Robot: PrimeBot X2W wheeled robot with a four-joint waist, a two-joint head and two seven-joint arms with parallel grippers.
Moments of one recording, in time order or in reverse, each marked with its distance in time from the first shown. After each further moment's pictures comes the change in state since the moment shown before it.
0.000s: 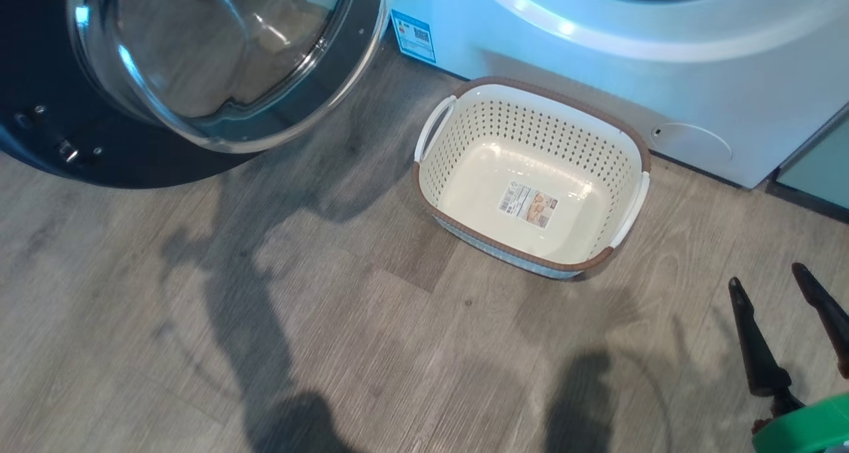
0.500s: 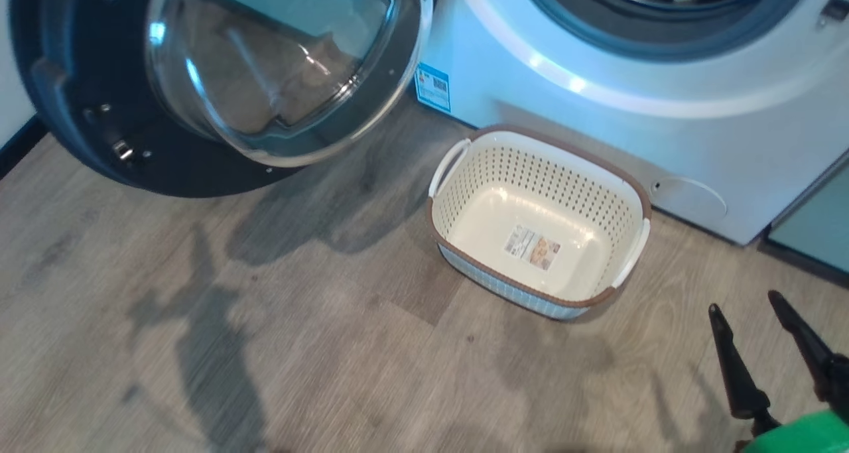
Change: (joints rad) left arm 0.000 0.037 0.026 -0.037 -0.018 0.000 -0.024; right arm 0.039 0.024 0.026 0.049 0.000 0.000 -0.019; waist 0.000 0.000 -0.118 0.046
